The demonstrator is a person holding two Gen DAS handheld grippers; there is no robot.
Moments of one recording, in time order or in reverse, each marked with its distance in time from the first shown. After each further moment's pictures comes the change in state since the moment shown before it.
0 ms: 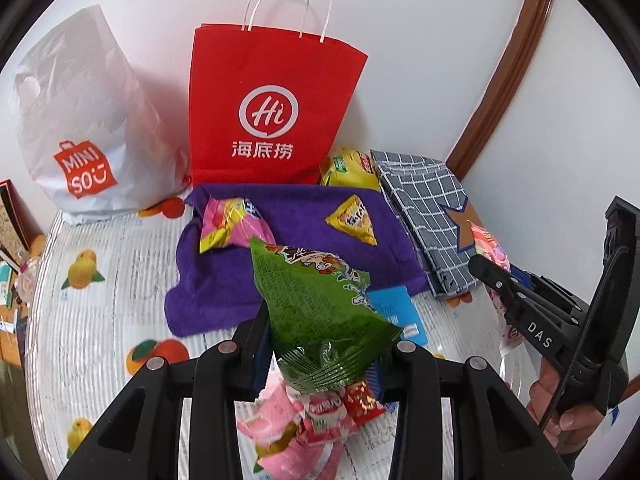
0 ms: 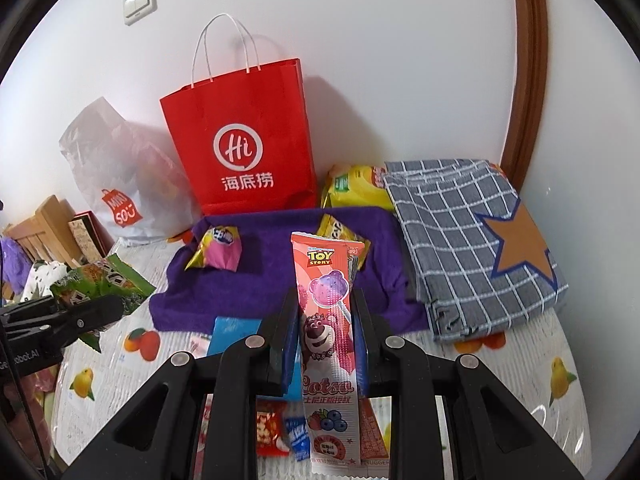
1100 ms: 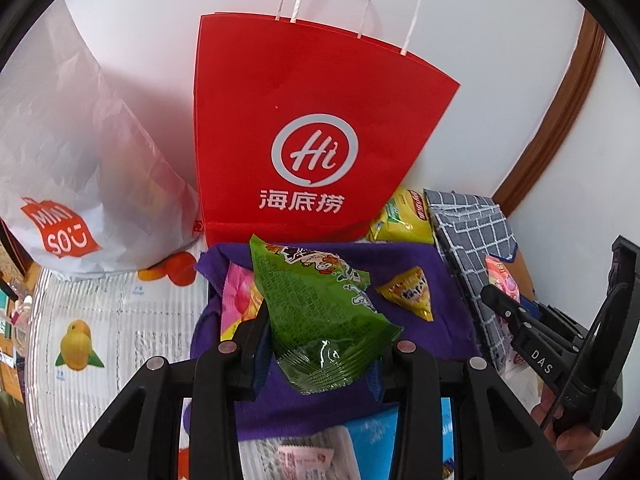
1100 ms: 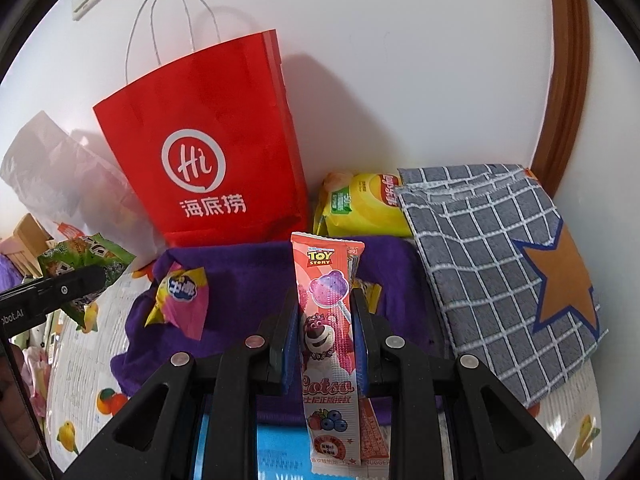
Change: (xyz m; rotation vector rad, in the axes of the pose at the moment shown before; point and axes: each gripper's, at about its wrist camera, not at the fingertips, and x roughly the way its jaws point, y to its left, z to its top) left arm 0.087 0.046 0.090 -0.047 -0.007 0.065; right arm 0.117 -0.010 0.066 0.030 0.046 0.002
